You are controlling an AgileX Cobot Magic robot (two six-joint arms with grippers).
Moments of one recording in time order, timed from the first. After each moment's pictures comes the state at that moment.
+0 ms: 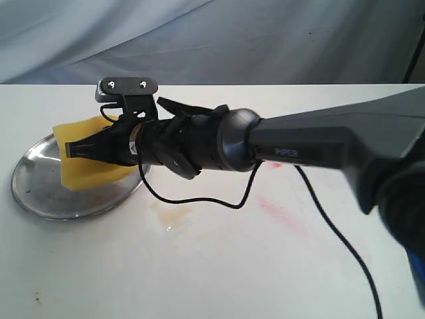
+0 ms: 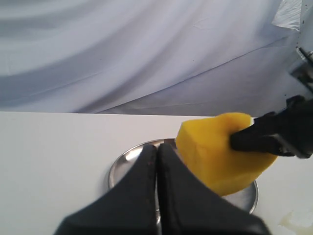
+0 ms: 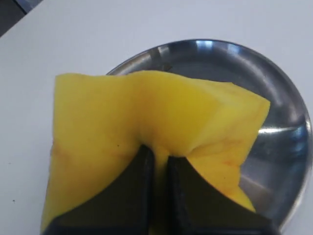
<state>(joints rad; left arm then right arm) -0.03 0.00 0.00 -0.04 0.15 0.01 0.85 2.25 -1.60 -0.23 -0.01 0.66</state>
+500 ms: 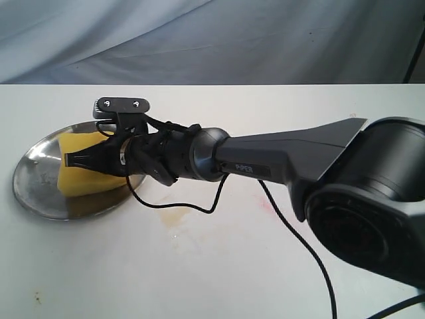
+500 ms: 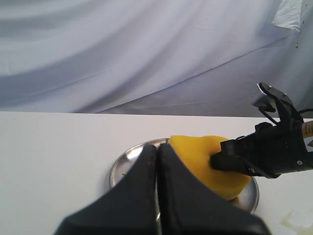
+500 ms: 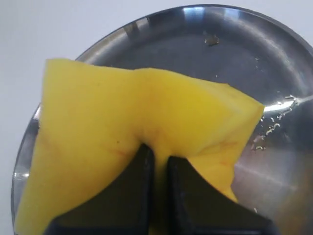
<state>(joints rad) -0.03 0.00 0.00 -0.04 0.15 0.01 0.85 2.43 -1.80 -0.17 0.08 0.66</state>
